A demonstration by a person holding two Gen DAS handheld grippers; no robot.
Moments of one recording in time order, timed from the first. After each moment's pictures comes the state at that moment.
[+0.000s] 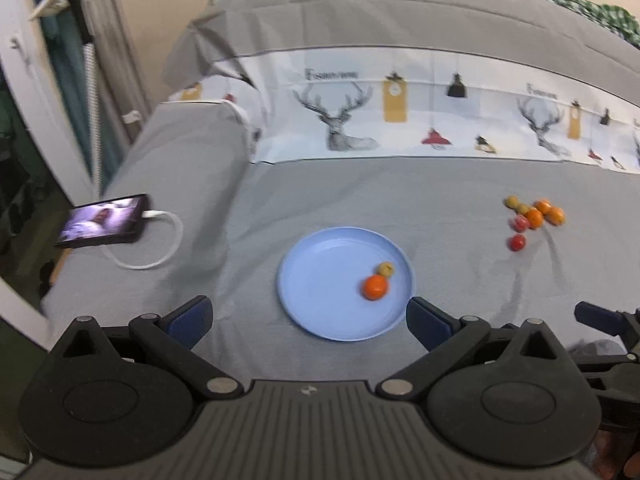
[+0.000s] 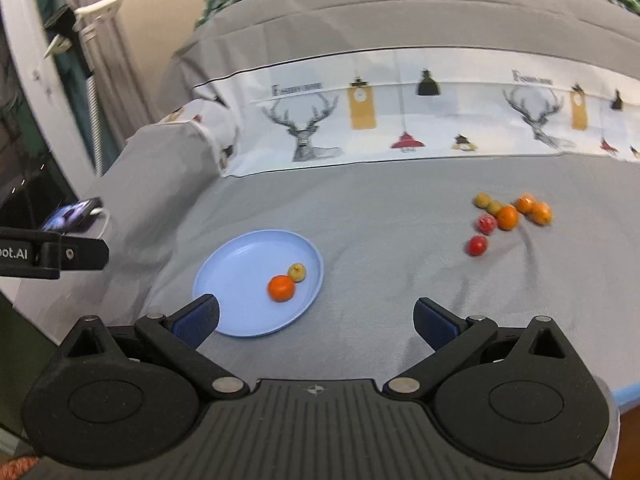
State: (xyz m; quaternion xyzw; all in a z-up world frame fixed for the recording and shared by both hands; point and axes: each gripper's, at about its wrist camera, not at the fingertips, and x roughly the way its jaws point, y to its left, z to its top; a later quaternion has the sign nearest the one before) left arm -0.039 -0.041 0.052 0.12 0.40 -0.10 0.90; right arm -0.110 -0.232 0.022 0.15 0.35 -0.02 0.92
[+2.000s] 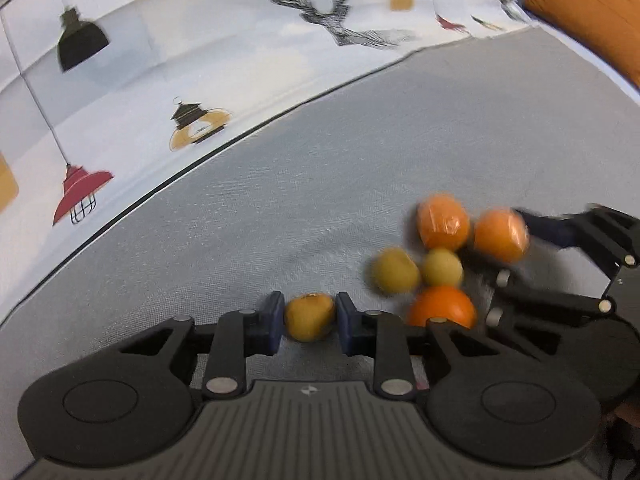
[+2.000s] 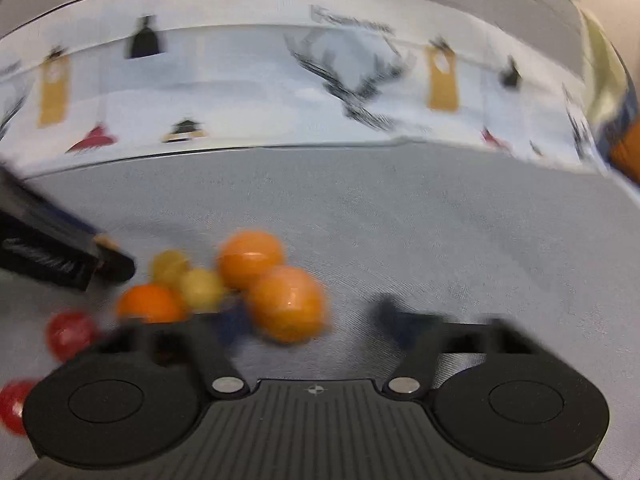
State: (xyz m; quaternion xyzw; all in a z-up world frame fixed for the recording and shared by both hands) left arm 0.205 -0.472 -0.200 0.28 0.40 -0.40 0.78; right arm 0.087 -0.535 -0.206 0.04 0.33 -0.24 0.91
